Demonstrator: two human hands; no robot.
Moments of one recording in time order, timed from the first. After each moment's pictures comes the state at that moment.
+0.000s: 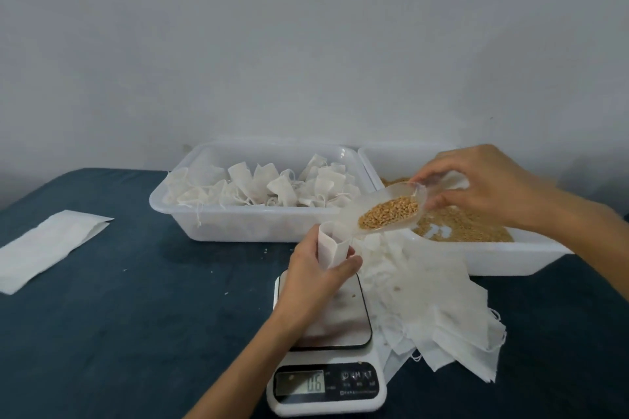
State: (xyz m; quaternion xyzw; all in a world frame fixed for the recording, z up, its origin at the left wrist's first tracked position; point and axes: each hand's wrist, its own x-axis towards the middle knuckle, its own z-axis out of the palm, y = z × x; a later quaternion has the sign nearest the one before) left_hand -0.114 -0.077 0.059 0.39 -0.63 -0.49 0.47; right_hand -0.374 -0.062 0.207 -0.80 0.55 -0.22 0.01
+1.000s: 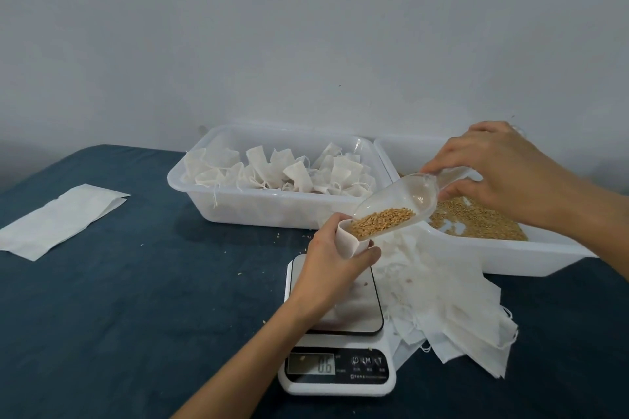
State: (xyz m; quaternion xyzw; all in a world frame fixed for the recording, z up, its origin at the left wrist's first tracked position) left_hand -0.118 -0.074 0.064 0.40 -0.63 -0.48 0.46; right_hand -0.349 -0.057 0.219 -0.82 0.55 -0.13 -0.13
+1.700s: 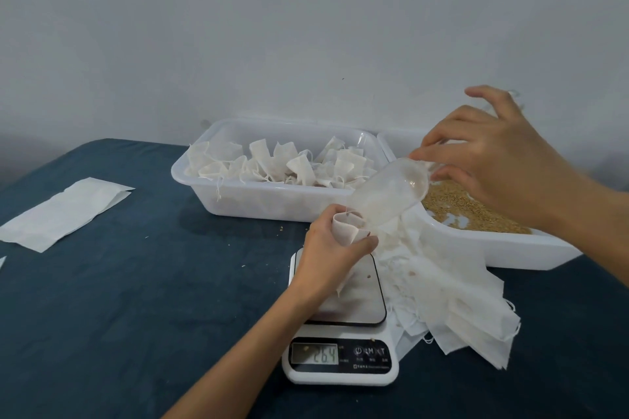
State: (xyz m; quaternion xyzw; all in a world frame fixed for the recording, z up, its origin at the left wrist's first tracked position) left_hand -0.115 -0.076 0.065 0.41 -0.59 -0.50 0.48; right_hand -0.325 -0.046 0.221 -0.84 0.40 -0.13 -0.34
